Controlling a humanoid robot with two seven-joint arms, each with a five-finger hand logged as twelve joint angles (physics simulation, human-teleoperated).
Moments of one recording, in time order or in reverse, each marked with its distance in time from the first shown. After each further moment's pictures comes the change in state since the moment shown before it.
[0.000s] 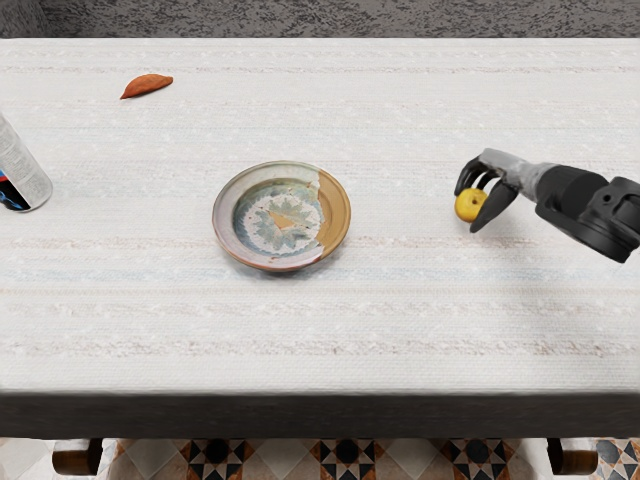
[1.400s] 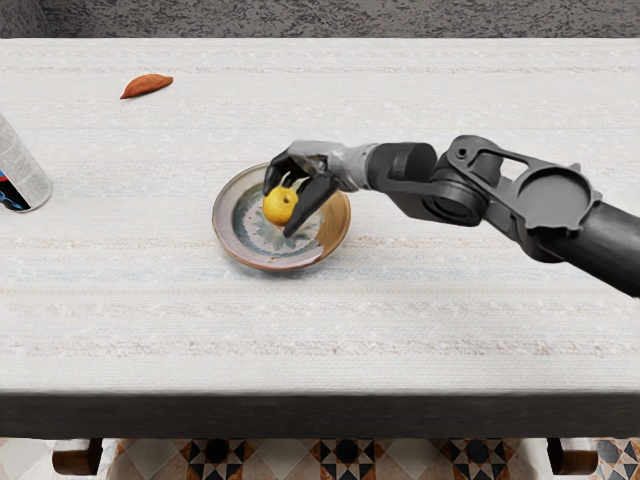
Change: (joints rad) left arm 0.000 0.000 0.000 0.000 0.000 0.000 0.000; right arm 0.113 0.432 0.151 -0.110 0.174 0.242 0.019
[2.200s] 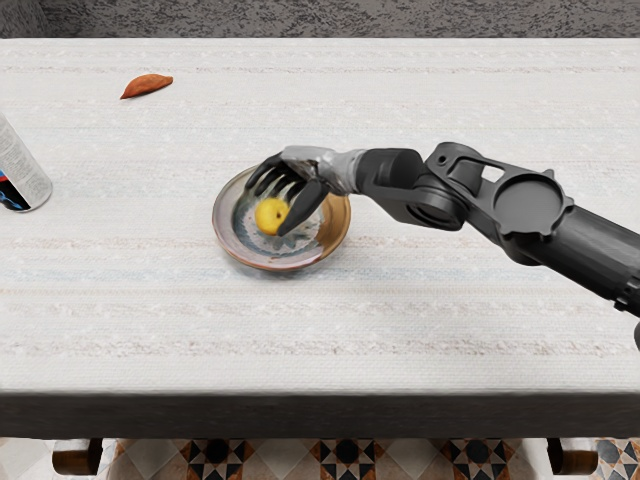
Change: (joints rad) left arm 0.000 0.000 0.000 0.000 0.000 0.000 0.000; right arm -0.001 0.058 -0.003 -0.078 -0.044 -0.003 0.017
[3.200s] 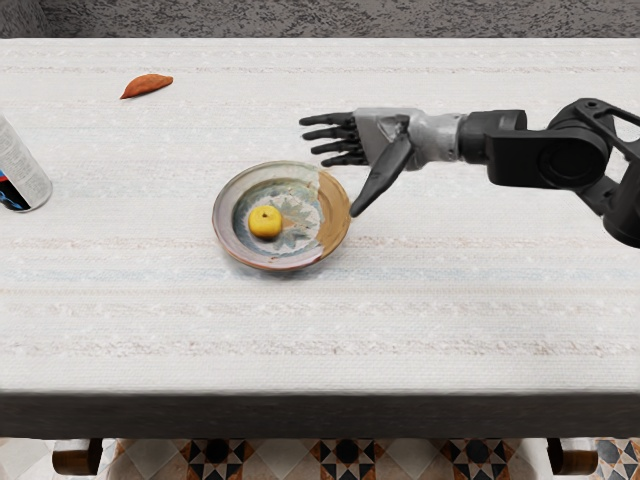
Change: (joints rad) left arm 0.000 0.000 0.000 0.000 0.000 0.000 0.000; right arm -0.011 -0.295 0.077 0.001 0.514 0.356 -0.001
